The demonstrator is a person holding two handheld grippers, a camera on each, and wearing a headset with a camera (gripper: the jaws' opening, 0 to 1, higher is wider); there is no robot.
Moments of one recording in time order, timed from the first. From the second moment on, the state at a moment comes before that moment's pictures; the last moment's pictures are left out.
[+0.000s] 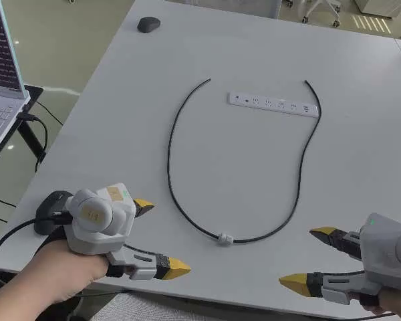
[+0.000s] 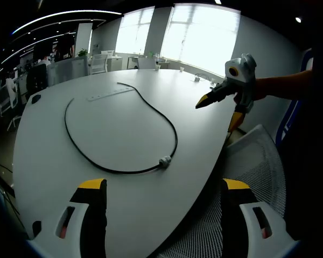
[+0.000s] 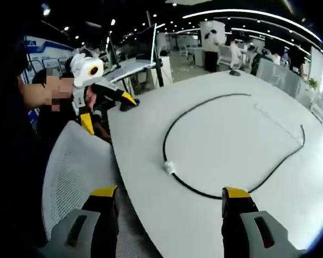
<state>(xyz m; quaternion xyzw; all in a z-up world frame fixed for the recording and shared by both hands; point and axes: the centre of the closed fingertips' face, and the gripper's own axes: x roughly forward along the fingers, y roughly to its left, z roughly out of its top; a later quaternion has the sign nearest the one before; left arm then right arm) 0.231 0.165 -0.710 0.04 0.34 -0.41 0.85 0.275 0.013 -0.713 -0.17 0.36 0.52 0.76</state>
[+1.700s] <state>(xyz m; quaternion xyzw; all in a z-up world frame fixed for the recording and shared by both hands) 0.226 0.166 -0.727 0.04 0.37 -0.40 0.84 0.289 0.046 -0.774 -0.25 0.40 0.57 0.68</state>
